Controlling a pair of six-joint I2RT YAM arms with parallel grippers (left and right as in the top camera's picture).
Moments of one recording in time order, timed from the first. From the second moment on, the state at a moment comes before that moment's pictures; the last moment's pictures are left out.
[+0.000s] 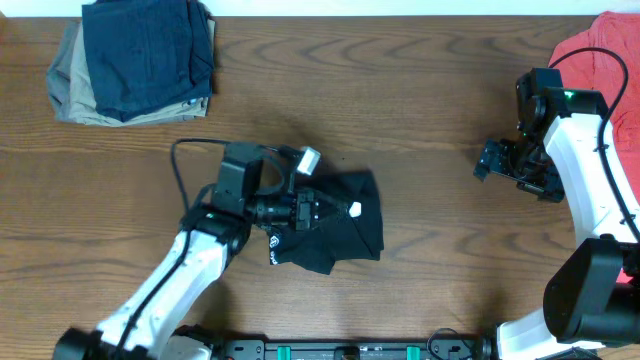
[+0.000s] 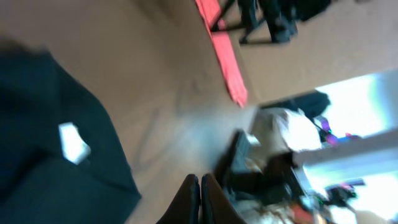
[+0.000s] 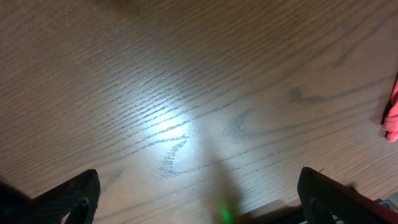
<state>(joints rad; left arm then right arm) -0.35 1.29 0.63 0.01 0.99 -0.52 -0.07 1.71 1.40 -1.30 0.13 0.40</state>
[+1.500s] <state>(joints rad) -0.25 1.41 0.66 -0.13 0.96 -0.61 -0.07 1.71 1.40 -1.30 0.13 0.40</state>
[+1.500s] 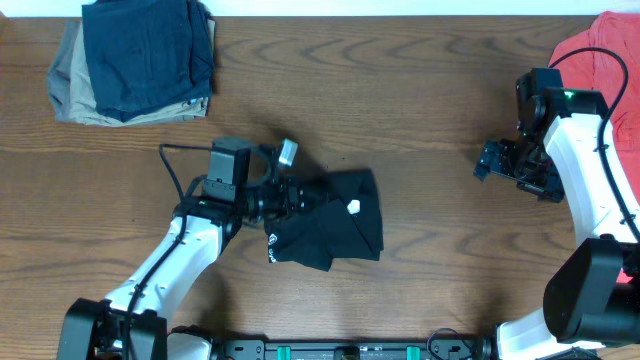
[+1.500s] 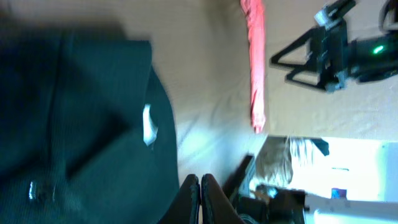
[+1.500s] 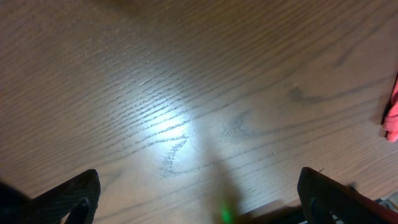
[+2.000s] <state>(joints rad) -0.25 1.57 0.46 -0.11 0.93 -0.53 -0.07 1.71 1.40 -1.30 0.13 0.40</state>
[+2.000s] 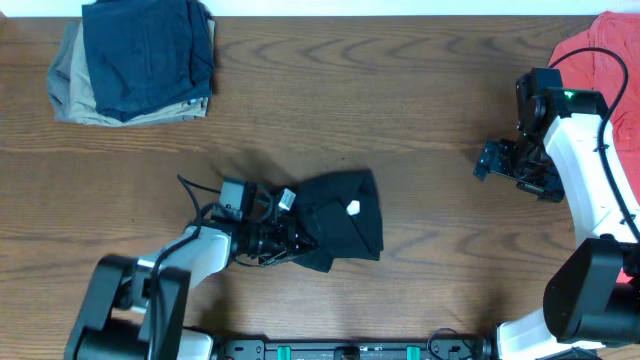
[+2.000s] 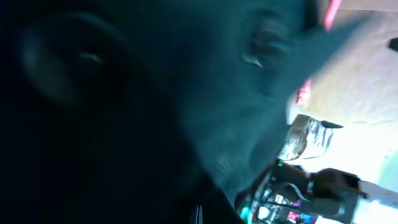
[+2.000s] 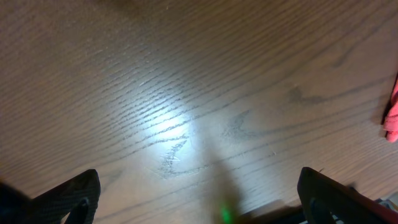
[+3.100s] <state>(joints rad) 0.05 1.04 0.48 -0.14 0.95 -0.52 -0.07 1.71 1.40 -1.30 0.13 0.40</state>
